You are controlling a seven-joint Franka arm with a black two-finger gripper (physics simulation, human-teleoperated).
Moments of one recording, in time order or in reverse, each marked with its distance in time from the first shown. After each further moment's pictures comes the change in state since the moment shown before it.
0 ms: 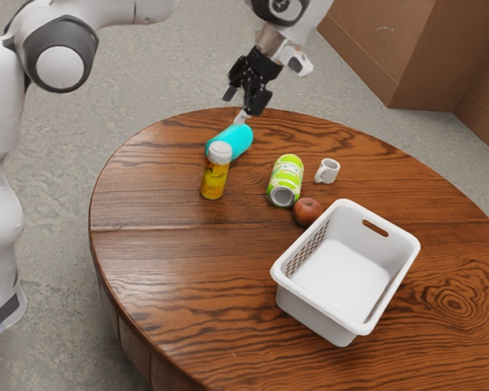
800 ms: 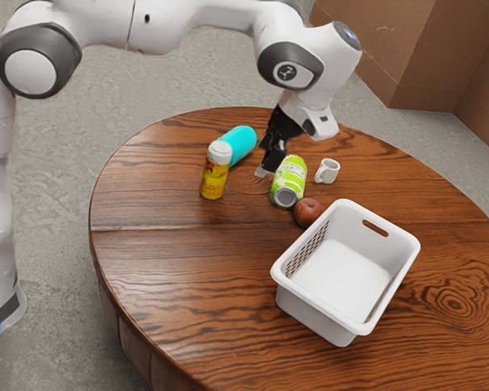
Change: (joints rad) arm -0.244 -0.093 0.027 -0.285 0.090 0.329 0.158
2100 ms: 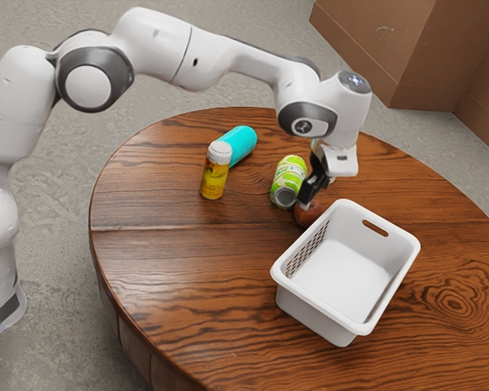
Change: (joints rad) arm 0.130 0.320 -0.165 0.113 0.124 0.472 0.451
